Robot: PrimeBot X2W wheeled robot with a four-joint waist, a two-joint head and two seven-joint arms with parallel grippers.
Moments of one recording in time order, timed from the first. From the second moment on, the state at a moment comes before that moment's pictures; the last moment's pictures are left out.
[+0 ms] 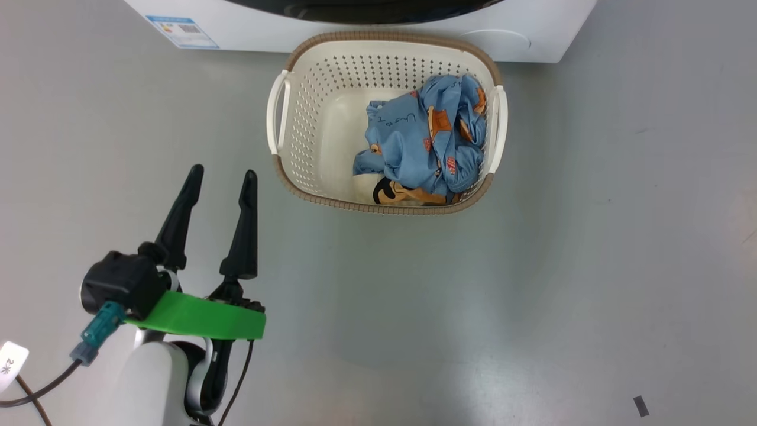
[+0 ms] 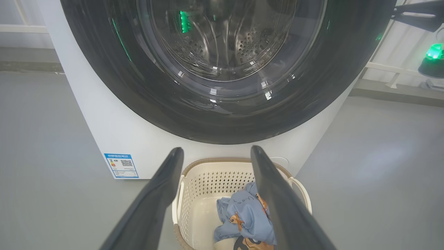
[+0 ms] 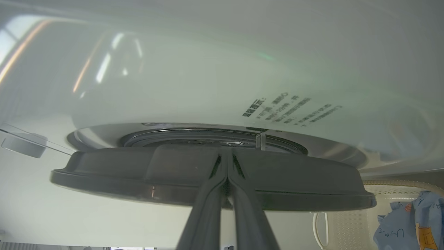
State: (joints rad) left arm -0.34 0.03 -0.14 0.10 -0.28 -0.13 -0.26; right arm -1.54 -0.27 -0.11 1.11 1.30 0.13 0.65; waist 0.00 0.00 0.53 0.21
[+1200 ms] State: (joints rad) left arm -0.38 0.03 -0.15 0.06 -0.32 -0.13 -0.26; right arm -1.57 -0.28 -0.09 1.12 1.24 0.13 0.80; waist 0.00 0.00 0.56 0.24
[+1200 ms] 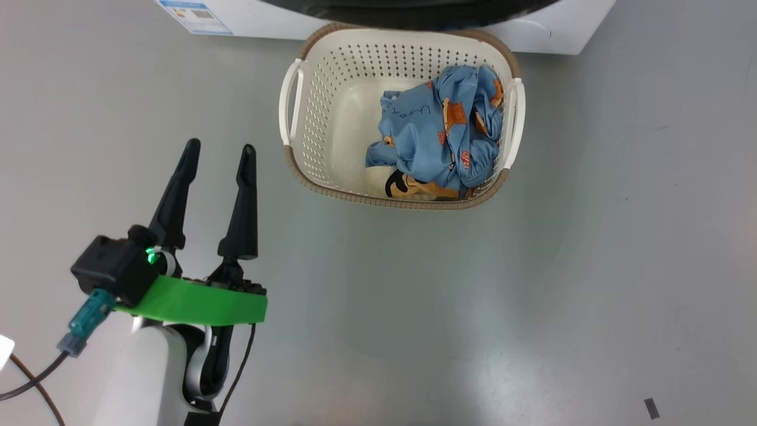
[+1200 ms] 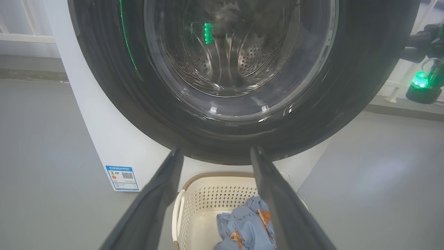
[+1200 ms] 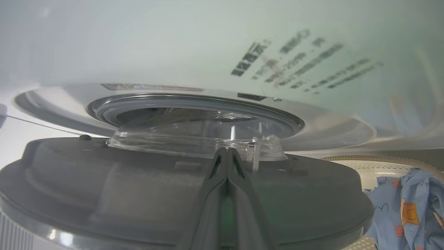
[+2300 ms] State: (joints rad) left arm -0.33 0.02 -0.13 0.05 -0.27 -0.13 -0.26; right arm -1.20 -0.13 -0.11 0.84 1.30 0.13 1.22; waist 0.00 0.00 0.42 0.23
